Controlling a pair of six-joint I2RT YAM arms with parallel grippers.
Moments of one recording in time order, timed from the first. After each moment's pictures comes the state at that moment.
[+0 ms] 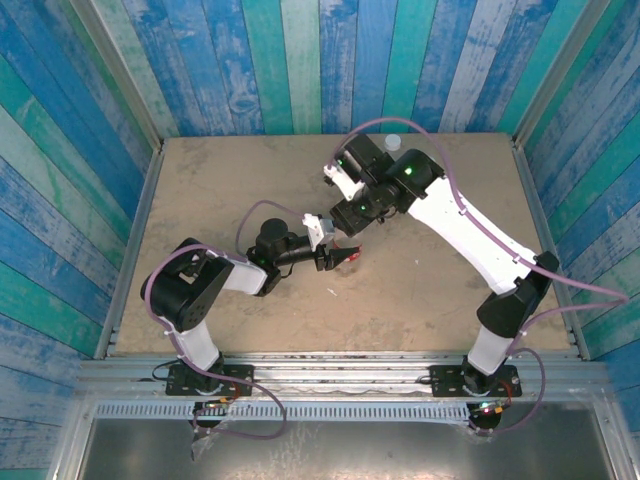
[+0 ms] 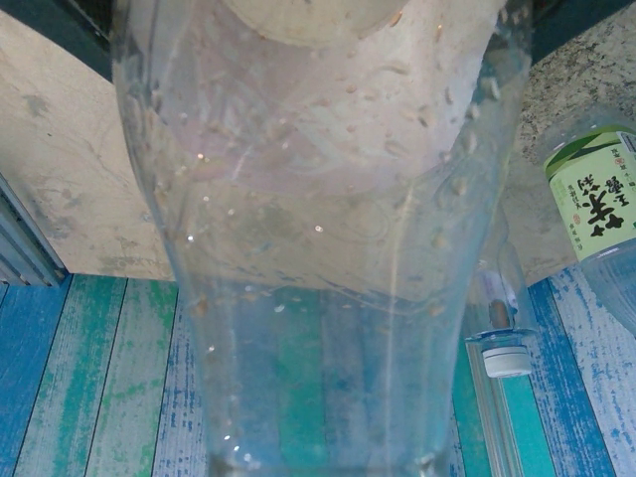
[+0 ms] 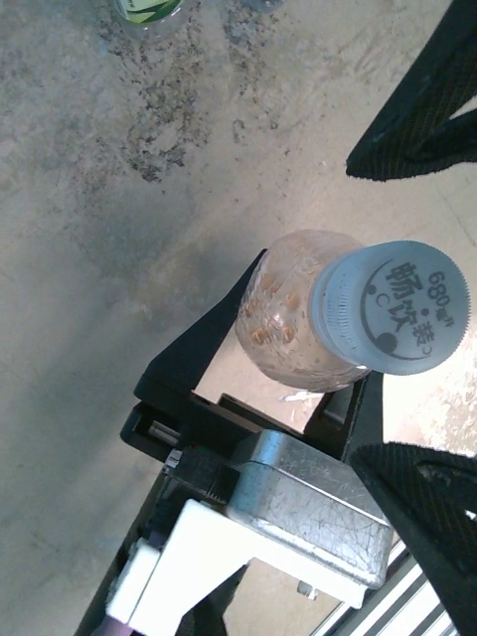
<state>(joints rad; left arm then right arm) -0.59 1.74 0.58 1.13 0.72 0.07 0.80 1.73 1.94 -1.29 0.04 0.06</state>
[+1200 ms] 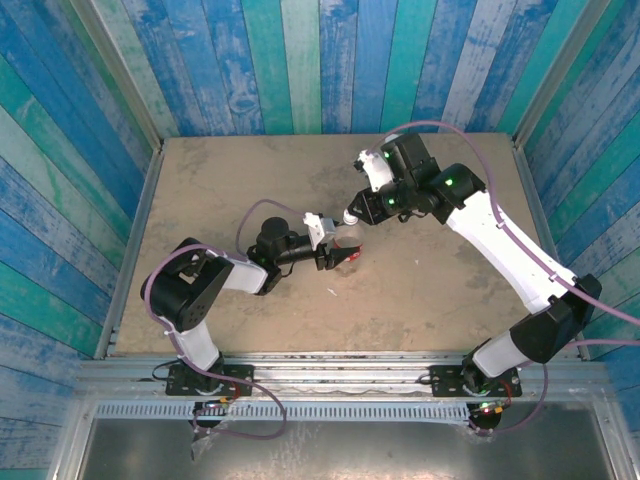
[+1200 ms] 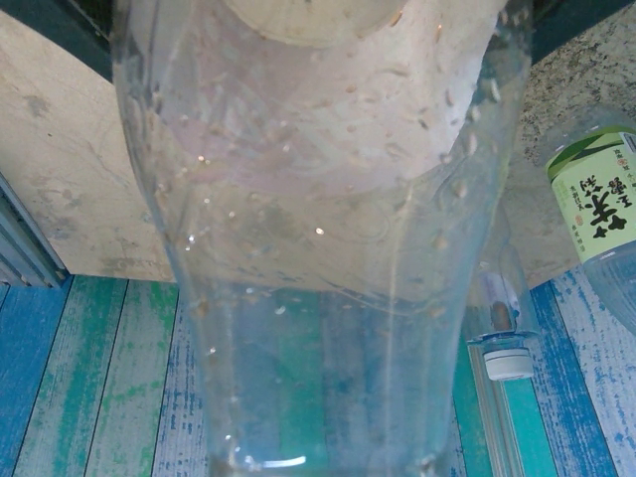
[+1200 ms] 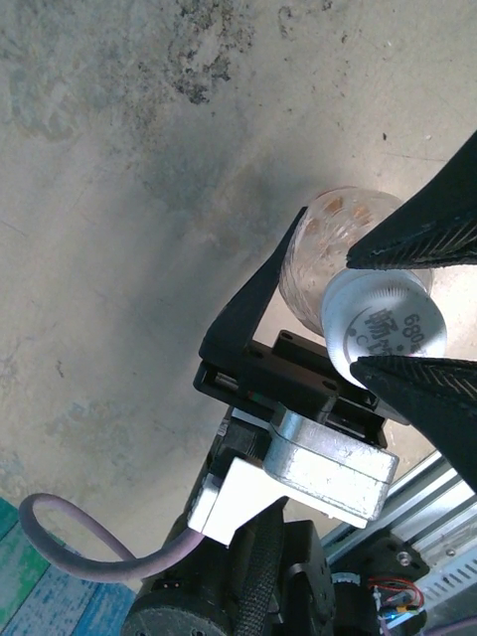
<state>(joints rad) -0.59 1.74 0.59 1.11 0.72 0.08 0.63 1.52 1.61 -0.95 -0.28 0.16</state>
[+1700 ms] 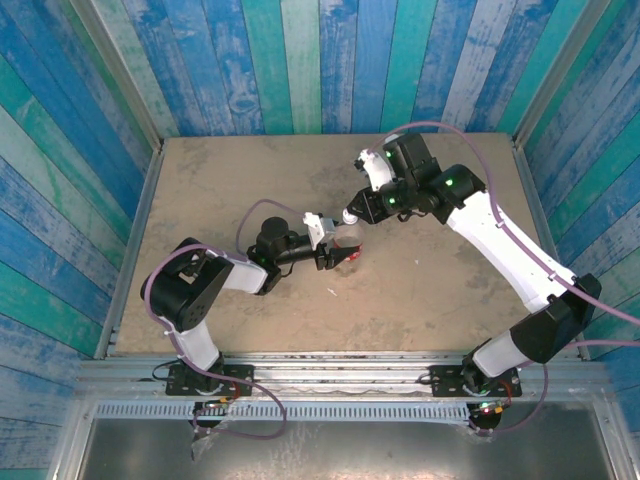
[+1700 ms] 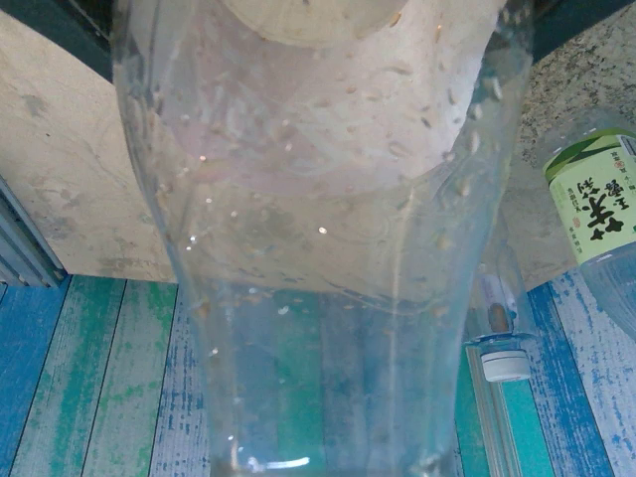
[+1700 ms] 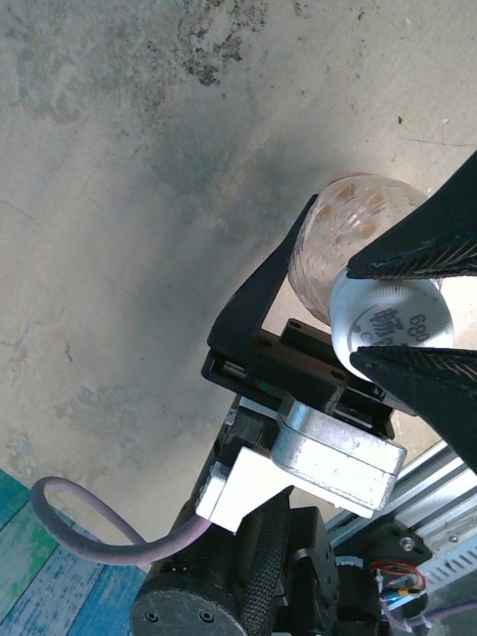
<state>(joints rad) -0.59 1.74 0.59 1.11 0.72 0.07 0.61 1.52 1.58 -0.91 -0.32 0.16</state>
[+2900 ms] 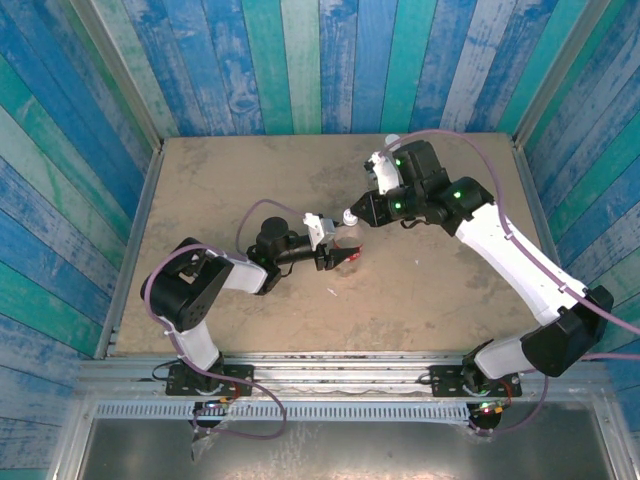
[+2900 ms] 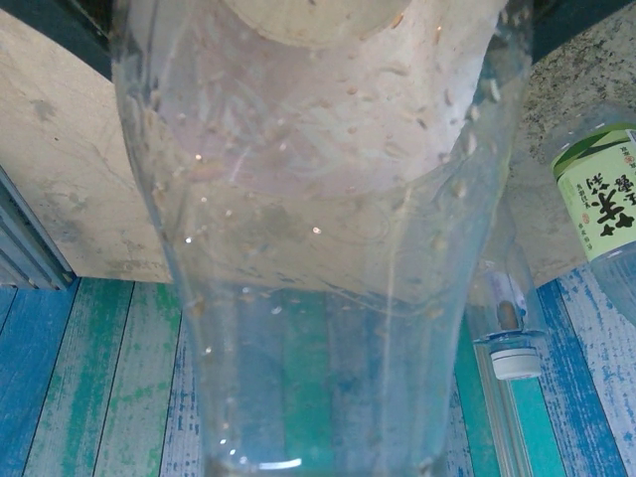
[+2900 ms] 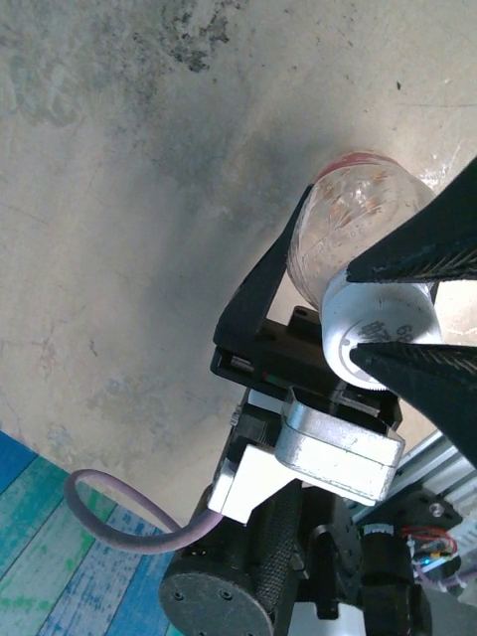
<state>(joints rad) -0.58 1.74 0.59 1.11 0.74 0.08 0.60 1.43 1.45 -0.80 -0.34 0.28</state>
